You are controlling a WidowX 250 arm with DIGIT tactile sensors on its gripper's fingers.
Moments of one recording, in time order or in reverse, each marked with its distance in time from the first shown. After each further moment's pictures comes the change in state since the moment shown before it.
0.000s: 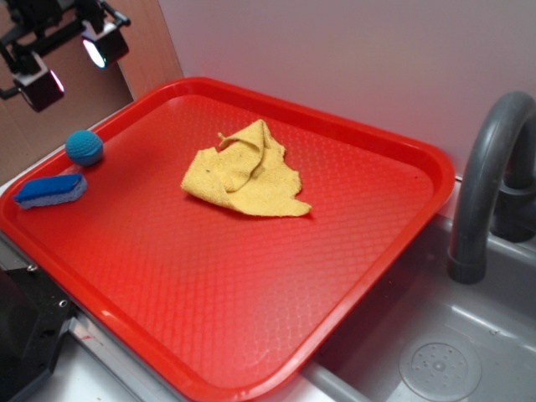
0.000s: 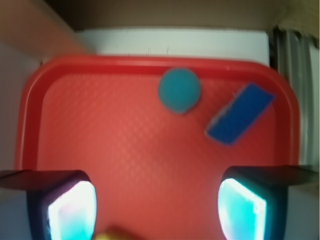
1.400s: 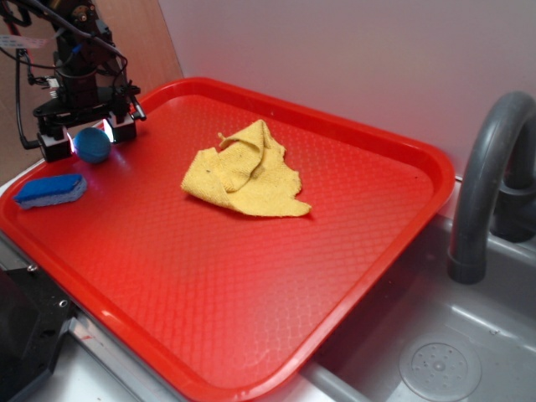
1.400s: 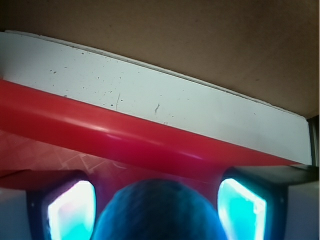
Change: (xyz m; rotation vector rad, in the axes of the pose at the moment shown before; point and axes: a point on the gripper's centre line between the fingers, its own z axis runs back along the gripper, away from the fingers) arm 0.044 0.008 -0.103 0.276 -0.214 -0.224
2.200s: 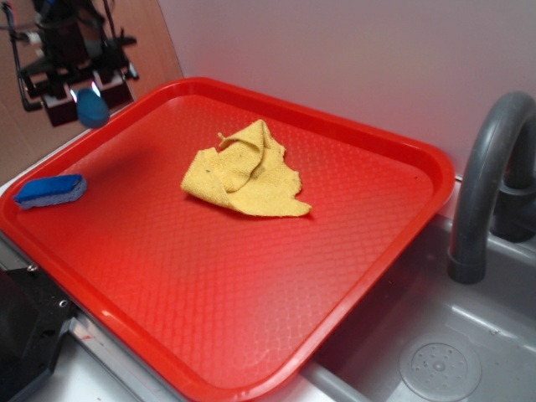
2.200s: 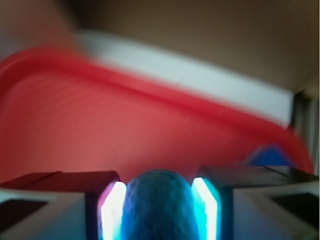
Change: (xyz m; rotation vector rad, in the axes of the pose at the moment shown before) arm -0.036 -0.002 0.112 -0.356 0.146 -0.139
